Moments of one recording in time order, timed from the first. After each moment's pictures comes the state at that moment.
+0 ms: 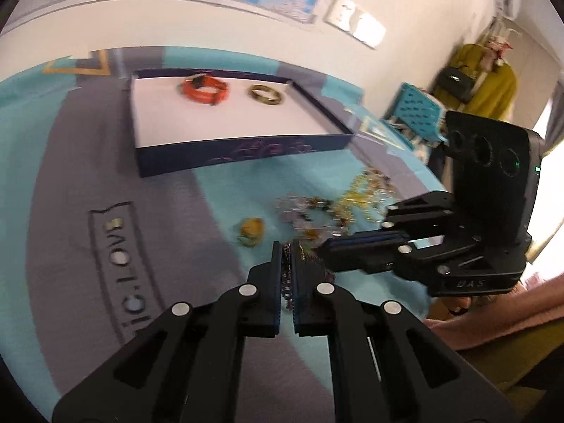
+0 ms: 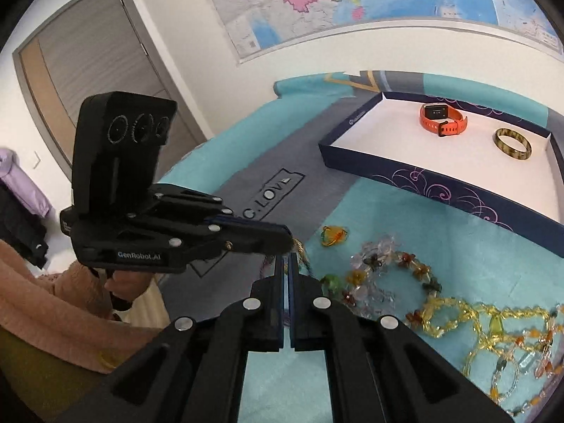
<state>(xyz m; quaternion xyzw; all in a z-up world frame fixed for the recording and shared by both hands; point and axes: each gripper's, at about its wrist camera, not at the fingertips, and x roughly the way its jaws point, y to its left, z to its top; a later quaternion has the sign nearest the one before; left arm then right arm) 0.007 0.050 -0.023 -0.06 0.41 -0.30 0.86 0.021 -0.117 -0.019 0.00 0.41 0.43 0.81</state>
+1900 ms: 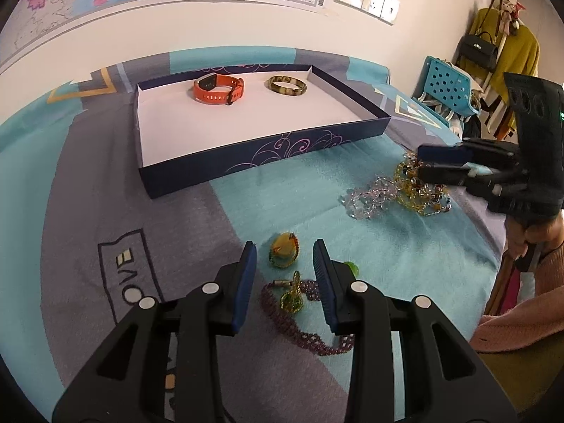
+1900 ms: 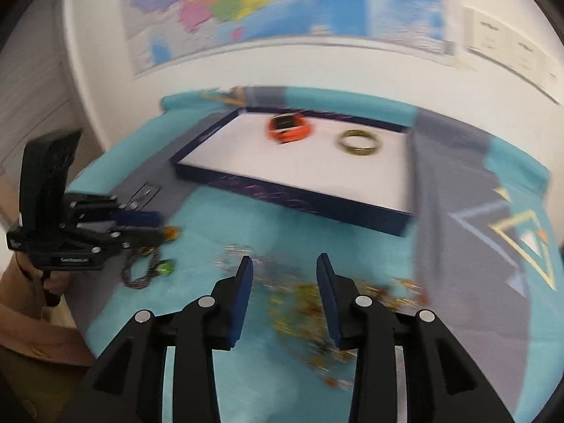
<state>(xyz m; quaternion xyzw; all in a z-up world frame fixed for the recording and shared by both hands) 0.031 0.025 -0.037 0.02 0.41 -0.26 0.87 0.038 -0.184 -0.010 -0.08 0.40 0.25 0.88</state>
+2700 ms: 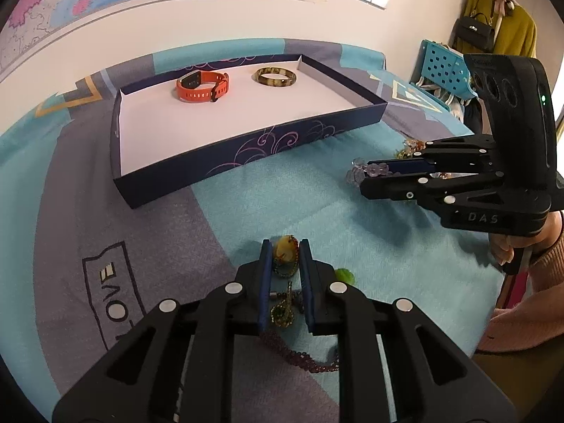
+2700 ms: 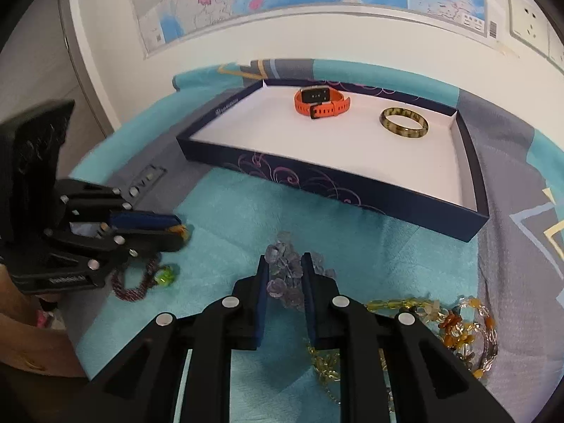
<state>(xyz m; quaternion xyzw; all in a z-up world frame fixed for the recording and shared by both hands) 0.036 0.008 -0.042 0.05 0.42 -0.26 0.87 0.062 -0.169 -0.031 -0.05 0.42 0.27 0.87</state>
